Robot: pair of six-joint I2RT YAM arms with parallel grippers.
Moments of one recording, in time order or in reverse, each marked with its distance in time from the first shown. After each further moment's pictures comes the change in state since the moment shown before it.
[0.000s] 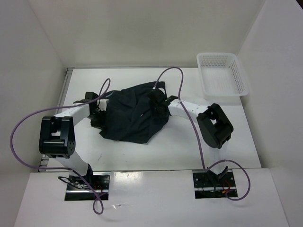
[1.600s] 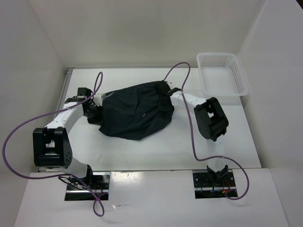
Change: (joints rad) left arm 0.040 -0.151 0.055 -0.141 0.124 0.000; right arm -0.126 0.148 0.156 -0.090 0.062 0.069
